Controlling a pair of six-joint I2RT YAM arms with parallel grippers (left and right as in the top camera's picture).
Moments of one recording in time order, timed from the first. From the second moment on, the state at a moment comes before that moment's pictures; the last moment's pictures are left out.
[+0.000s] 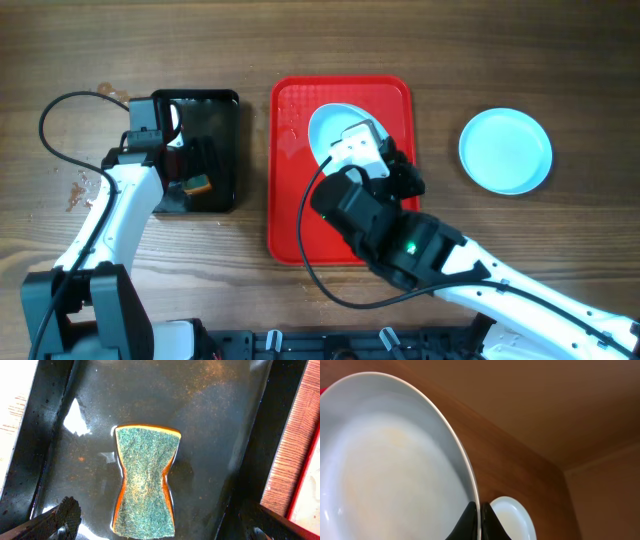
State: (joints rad) left arm 0.07 1.54 0.94 -0.56 0.01 -0.24; right arm 0.98 1.30 1.03 -0.56 1.05 0.04
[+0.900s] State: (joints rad) left arm 0.07 1.54 0.94 -0.56 0.01 -0.24; right arm 1.09 1.36 1.03 -0.37 1.30 -0.23
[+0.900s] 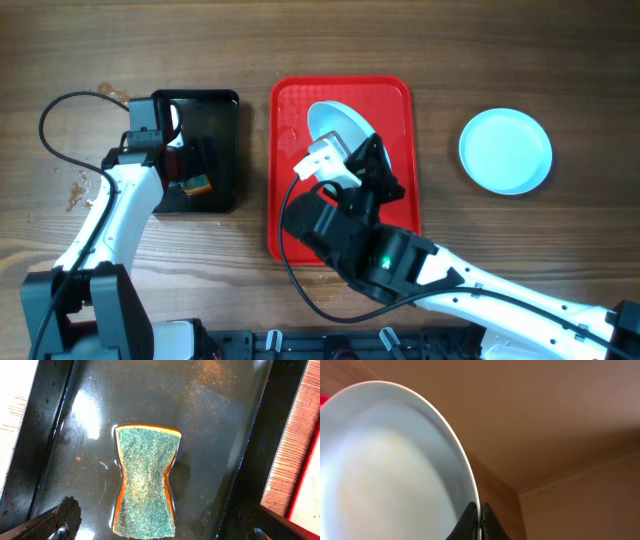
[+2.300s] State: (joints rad) left arm 0.07 1.54 0.94 -0.56 0.01 -0.24; right arm -0.33 0.90 1.03 -0.91 -0.65 0.21
